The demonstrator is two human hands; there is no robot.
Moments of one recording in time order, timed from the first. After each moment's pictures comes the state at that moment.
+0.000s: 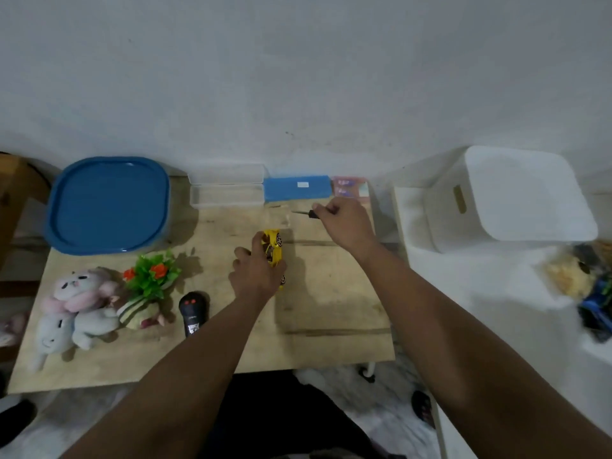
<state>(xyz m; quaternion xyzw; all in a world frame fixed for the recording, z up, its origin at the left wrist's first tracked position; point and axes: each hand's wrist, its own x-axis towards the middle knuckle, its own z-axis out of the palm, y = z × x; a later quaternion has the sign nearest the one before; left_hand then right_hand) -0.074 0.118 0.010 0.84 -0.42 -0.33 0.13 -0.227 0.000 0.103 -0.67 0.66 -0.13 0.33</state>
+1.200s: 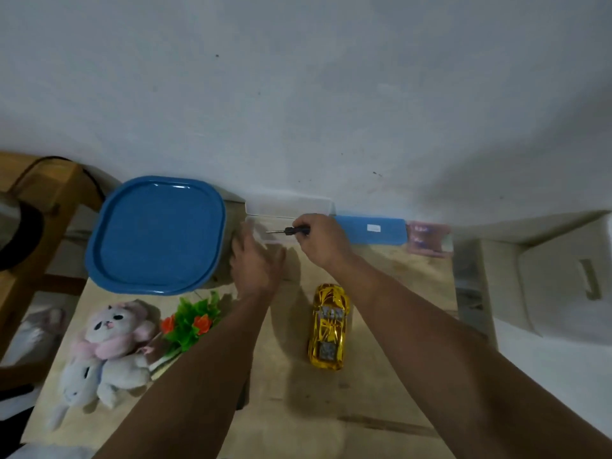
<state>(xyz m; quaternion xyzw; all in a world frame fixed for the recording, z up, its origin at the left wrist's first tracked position) 0.060 0.032 -0.046 0.87 -0.31 -0.25 0.28 -0.047 -0.072 -0.002 -0.78 0.52 -0.06 0.34</state>
